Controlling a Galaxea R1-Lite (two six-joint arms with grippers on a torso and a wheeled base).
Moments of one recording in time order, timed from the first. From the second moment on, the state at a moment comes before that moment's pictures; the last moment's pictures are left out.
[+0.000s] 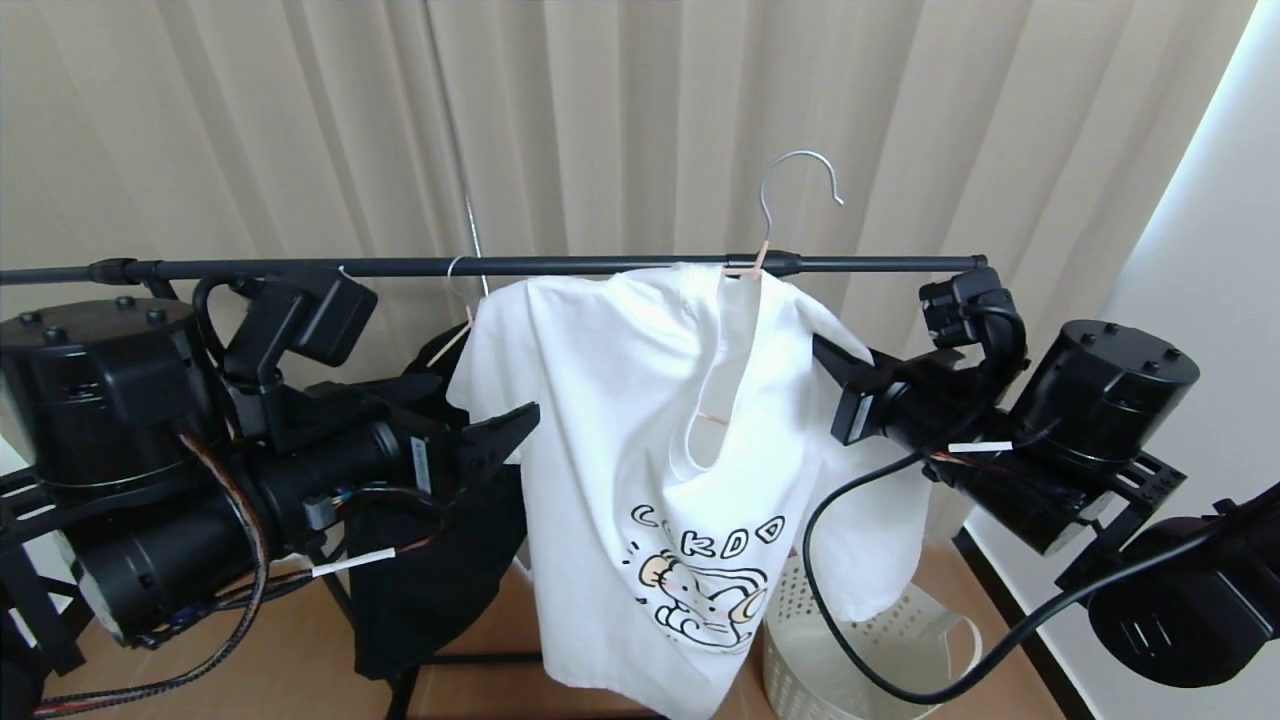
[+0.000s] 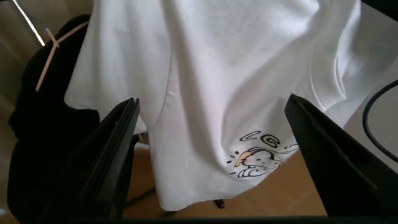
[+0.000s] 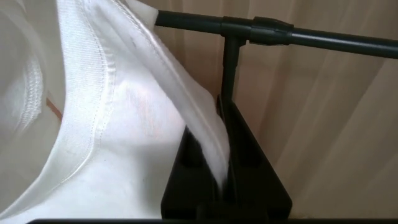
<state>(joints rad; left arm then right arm) -0.48 1.47 -0.61 -0.69 -0.01 0.01 0.46 1.83 -0.66 -1.24 -0.02 0.02</state>
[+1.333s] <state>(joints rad) -0.34 1.59 -0.44 -0.94 -0.21 -0.03 0.36 1.76 -0.52 -1.31 0.26 0.01</state>
